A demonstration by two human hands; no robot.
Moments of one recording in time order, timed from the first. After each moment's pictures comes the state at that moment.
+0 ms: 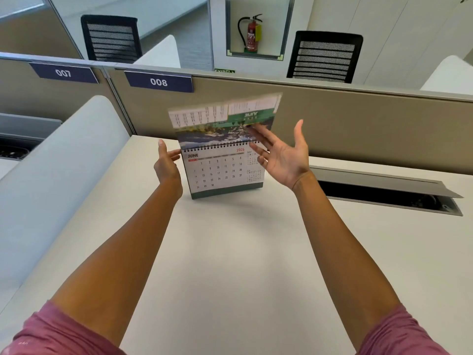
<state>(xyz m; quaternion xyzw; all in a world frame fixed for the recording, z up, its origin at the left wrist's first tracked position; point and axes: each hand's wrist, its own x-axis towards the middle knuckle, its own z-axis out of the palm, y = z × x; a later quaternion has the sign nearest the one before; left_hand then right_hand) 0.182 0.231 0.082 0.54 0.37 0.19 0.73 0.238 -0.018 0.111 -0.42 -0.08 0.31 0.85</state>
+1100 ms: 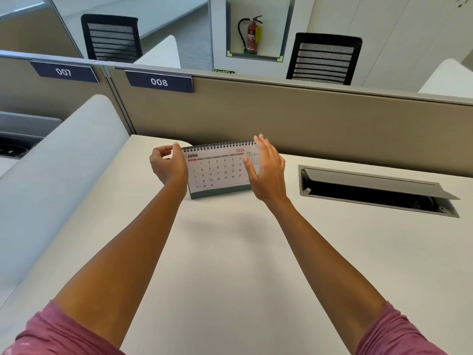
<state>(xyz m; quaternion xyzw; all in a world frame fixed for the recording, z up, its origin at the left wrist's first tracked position) 0.189 0.225 0.078 0.62 0.40 0.31 0.60 0.217 0.016 0.050 -0.90 -0.17 -0.18 0.36</state>
